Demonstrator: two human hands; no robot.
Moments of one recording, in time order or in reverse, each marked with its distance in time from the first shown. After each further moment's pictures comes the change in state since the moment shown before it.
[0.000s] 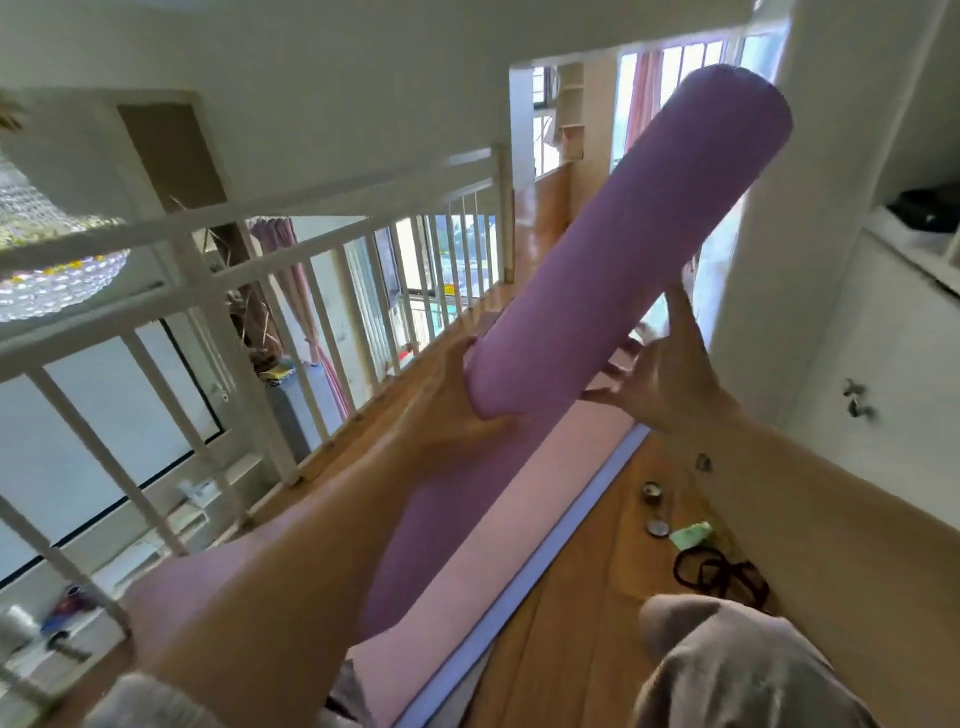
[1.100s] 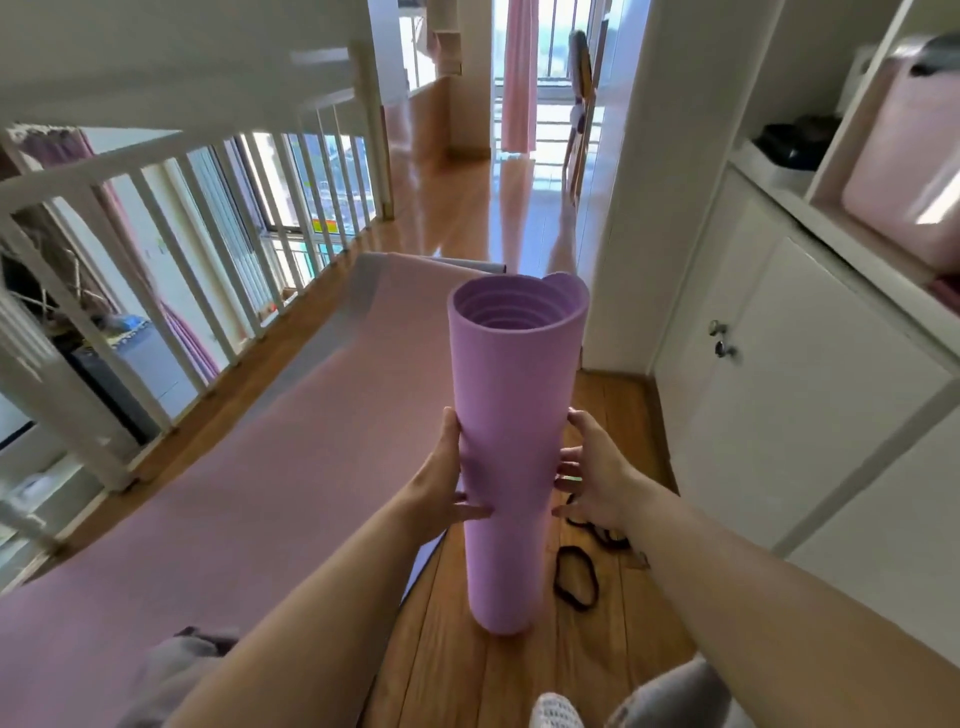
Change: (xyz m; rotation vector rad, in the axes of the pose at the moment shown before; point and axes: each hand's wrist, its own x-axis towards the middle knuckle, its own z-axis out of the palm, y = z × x) left_hand 0.044 -0.014 0.183 -0.931 -0.449 -0.862; right_hand 0.023 0.061 -0.148 -0.395 0.488 0.502
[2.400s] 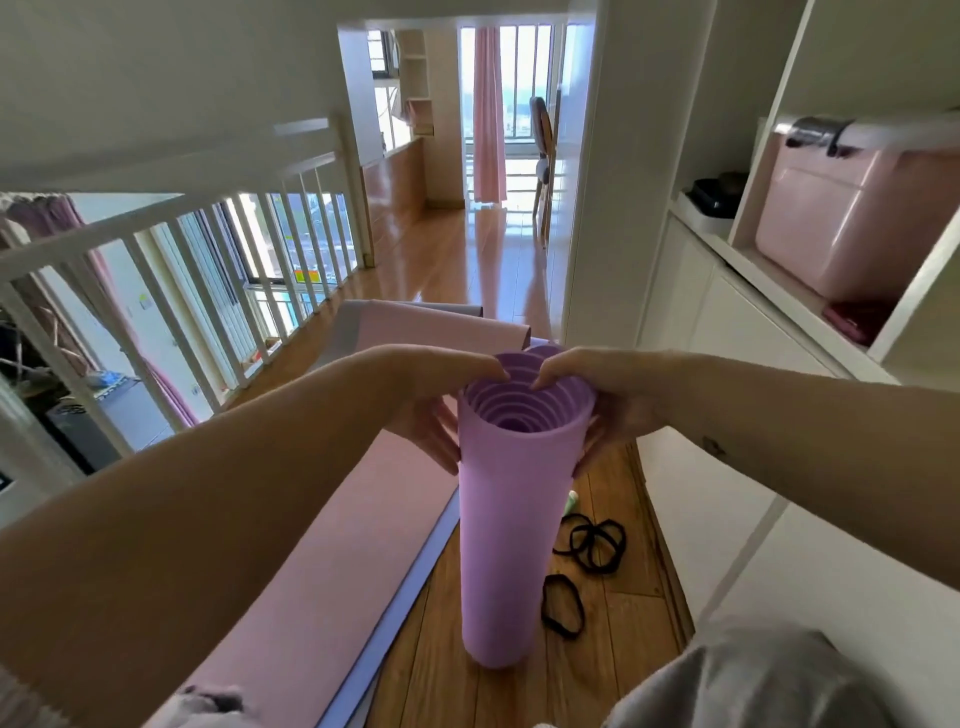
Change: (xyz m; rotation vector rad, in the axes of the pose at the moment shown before) left_hand -0.114 0.140 0.044 0.679 -0.172 -0.076; right_hand -0.120 -0.107 -0.016 -0.487 -0.179 -0.089
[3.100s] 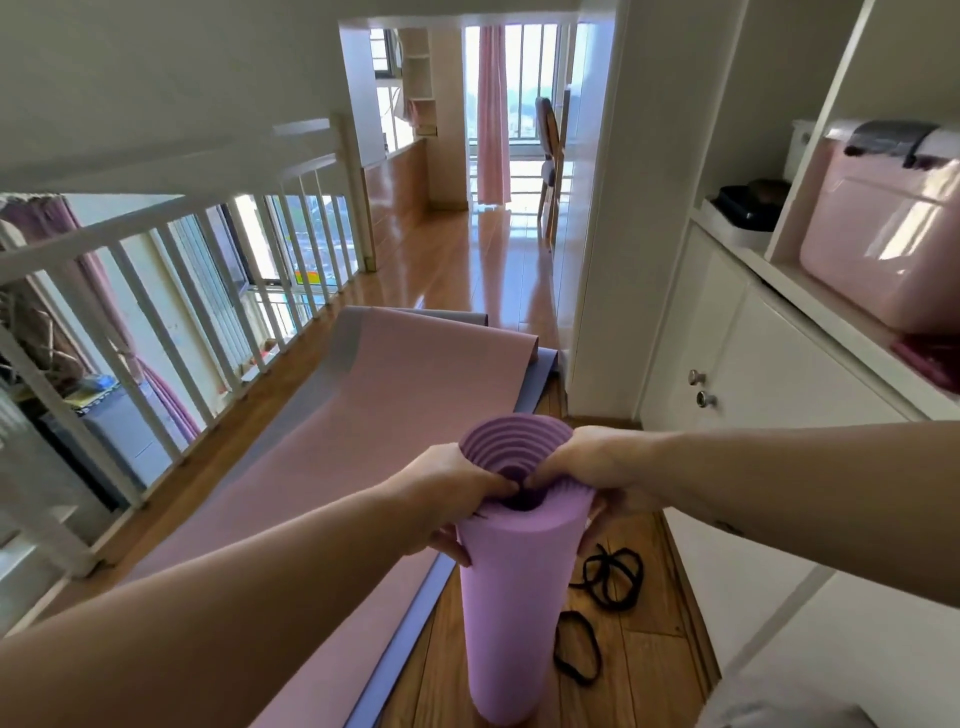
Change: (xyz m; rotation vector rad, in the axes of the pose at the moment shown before) left_hand 0.062 -0.045 0.007 -0.028 0.171 0.162; right_hand 0.054 0.003 0.022 -0.231 0.126 0.053
